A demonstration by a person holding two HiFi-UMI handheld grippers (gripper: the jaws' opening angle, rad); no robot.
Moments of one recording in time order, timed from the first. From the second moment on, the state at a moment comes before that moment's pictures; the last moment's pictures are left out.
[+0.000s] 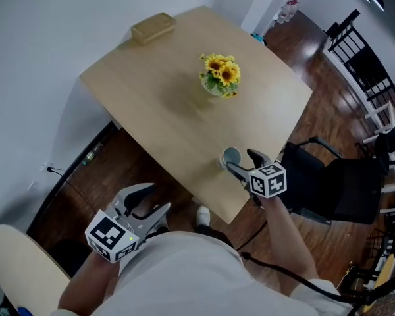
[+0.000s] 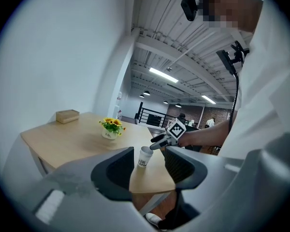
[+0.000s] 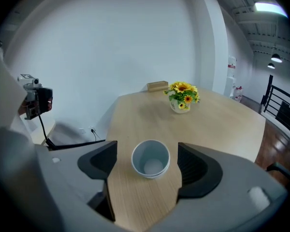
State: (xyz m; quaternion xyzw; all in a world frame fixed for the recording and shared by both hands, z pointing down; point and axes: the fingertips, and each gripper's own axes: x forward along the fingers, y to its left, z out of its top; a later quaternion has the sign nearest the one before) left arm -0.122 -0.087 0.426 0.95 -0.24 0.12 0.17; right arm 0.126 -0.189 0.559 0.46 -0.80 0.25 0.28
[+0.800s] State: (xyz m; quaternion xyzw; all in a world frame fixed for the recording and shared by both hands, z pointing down) left arm -0.088 -0.044 0.441 0.97 -0.14 0.12 0.17; right arm 0.109 -0.004 0.491 0.48 -0.81 0.24 0.25
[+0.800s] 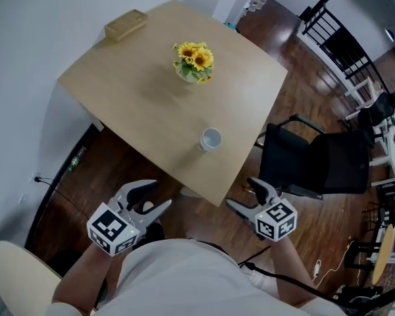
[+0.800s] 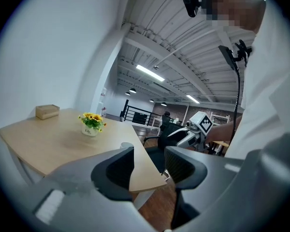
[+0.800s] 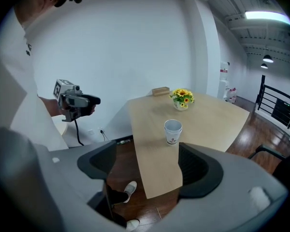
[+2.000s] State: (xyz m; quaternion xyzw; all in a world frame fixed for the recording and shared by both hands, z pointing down) left arm 0.026 0.221 0.421 0.96 -0.19 0.16 0.13; right arm 0.198 0.298 0.451 0.45 -0.86 0.18 0.17
